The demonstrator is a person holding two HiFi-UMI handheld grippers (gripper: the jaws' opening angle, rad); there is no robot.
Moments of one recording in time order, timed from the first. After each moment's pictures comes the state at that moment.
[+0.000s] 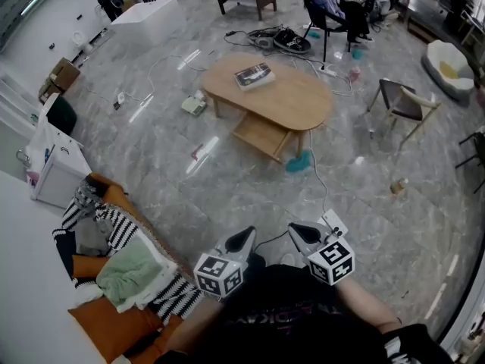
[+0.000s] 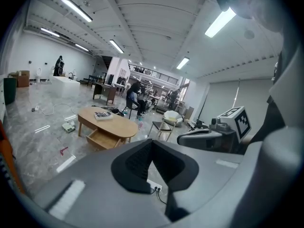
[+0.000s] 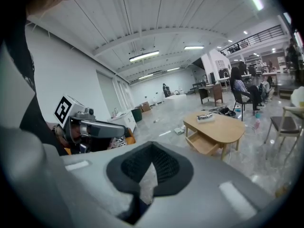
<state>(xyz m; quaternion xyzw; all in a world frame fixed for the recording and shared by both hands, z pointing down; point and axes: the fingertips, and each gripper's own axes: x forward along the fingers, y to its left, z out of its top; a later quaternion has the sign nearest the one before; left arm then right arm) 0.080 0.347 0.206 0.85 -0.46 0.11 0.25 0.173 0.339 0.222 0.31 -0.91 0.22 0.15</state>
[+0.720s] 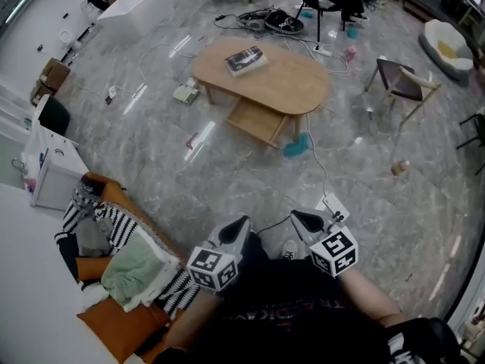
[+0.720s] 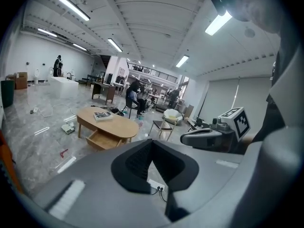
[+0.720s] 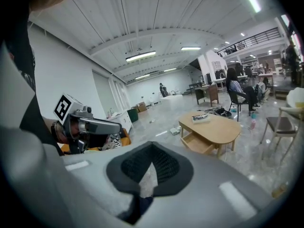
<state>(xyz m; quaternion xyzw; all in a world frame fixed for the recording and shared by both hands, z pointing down) 0.075 0.317 0.212 0.85 -0.45 0.12 0.24 0.187 0.309 0.232 0.33 -0.91 0.22 0.15</state>
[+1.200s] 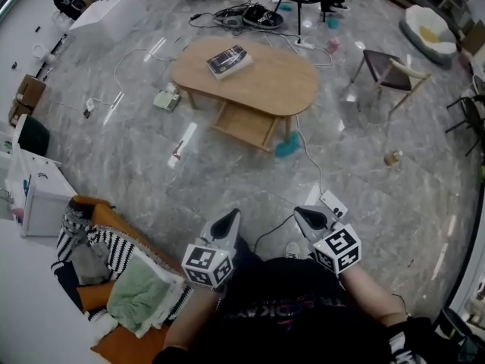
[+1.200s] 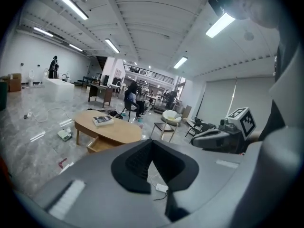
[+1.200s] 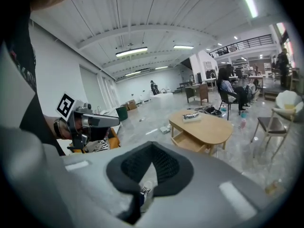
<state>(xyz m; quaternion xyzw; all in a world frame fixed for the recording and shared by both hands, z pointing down) 0.014 0.216 0.234 0.86 -0.43 0.12 0.23 0.158 0.234 0.256 0.38 -0.88 0.23 0.17</state>
